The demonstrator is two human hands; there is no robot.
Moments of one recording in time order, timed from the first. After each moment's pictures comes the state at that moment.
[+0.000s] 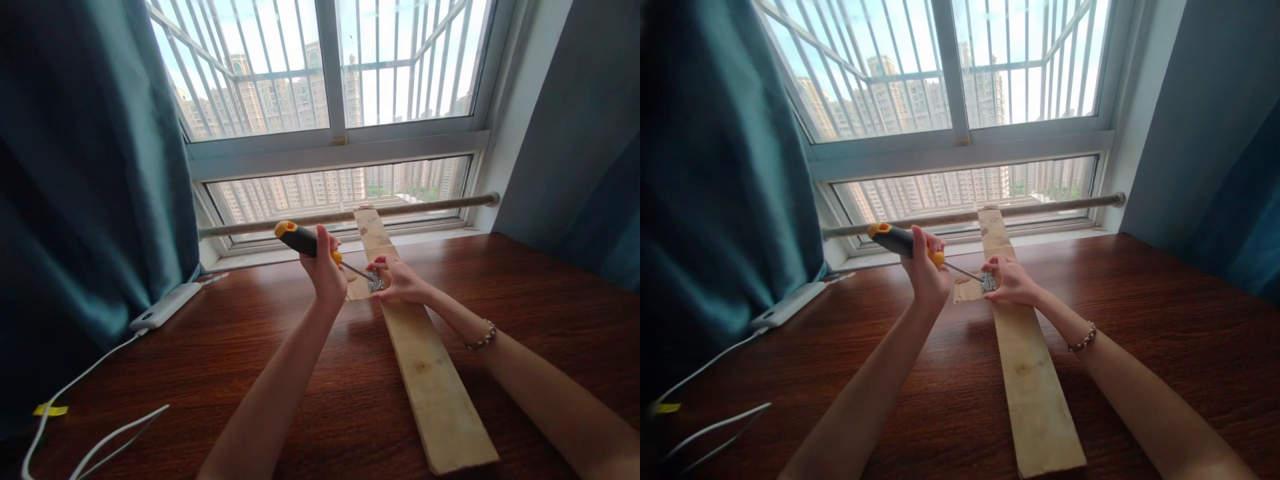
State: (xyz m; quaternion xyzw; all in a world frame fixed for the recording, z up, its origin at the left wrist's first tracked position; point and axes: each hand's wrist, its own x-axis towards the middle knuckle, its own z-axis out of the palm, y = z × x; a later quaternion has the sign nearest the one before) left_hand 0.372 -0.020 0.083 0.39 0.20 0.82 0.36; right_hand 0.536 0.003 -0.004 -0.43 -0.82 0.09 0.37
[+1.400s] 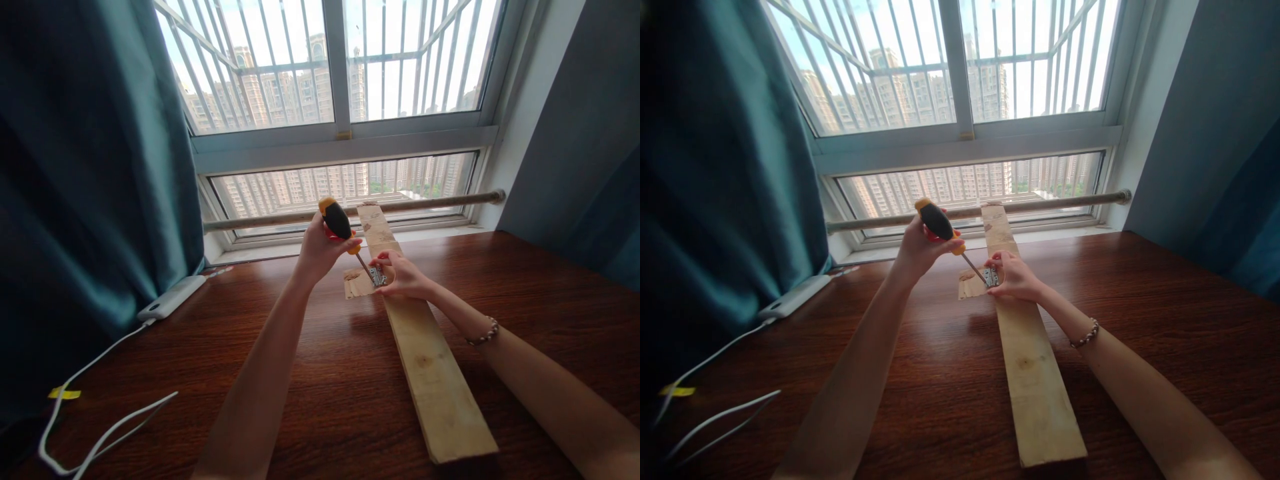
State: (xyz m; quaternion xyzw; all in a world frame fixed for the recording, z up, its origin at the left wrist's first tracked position) left_hand 0.326 -0.009 0.103 0.67 0.27 0.59 0.35; right_hand 0.536 0.003 -0.004 -0.42 -0.82 0.13 0.37
